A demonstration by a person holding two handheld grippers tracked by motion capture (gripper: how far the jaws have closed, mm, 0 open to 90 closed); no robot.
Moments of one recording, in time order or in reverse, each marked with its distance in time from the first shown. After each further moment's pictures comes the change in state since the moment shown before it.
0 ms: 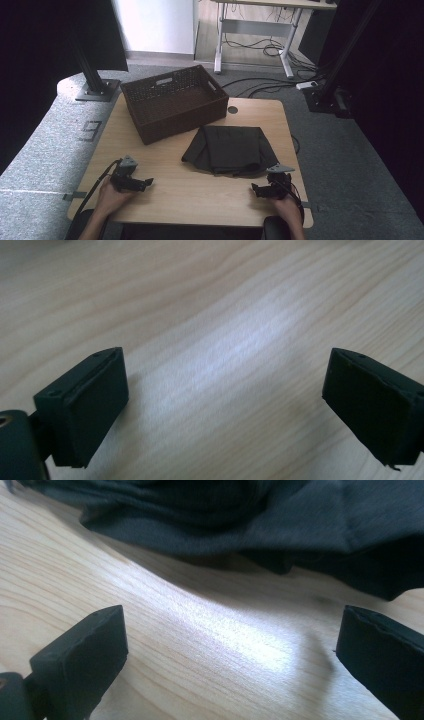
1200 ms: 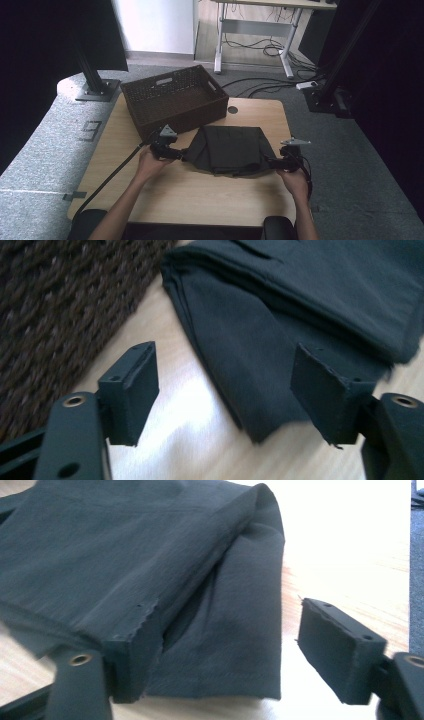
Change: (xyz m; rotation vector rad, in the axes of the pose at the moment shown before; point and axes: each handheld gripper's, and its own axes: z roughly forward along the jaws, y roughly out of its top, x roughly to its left) left arm -0.040 0.135 0.061 -0.108 -0.087 0.121; right arm -0.054 0.069 -0.020 -0.080 -0.050 0.091
